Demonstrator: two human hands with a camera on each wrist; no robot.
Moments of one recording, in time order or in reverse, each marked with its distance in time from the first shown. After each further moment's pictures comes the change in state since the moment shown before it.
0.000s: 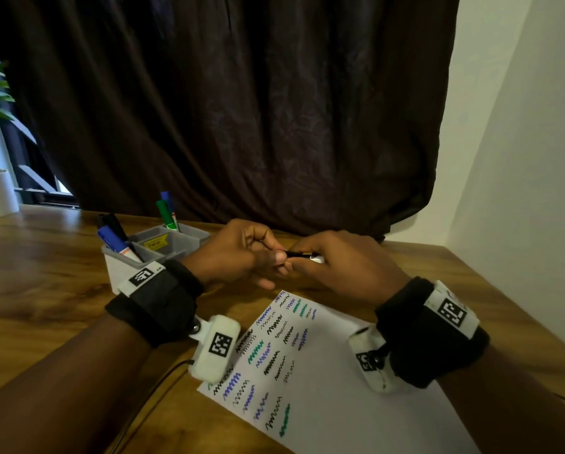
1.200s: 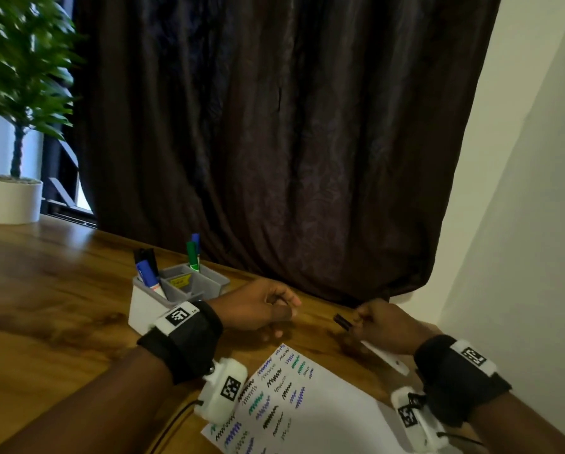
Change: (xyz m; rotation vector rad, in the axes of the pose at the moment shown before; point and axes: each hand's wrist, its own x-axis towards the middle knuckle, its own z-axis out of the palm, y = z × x) left_hand 0.007 -0.009 -0.021 0.173 -0.090 -0.018; right_hand 0.016 0.067 -0.016 0.128 -0.271 0.426
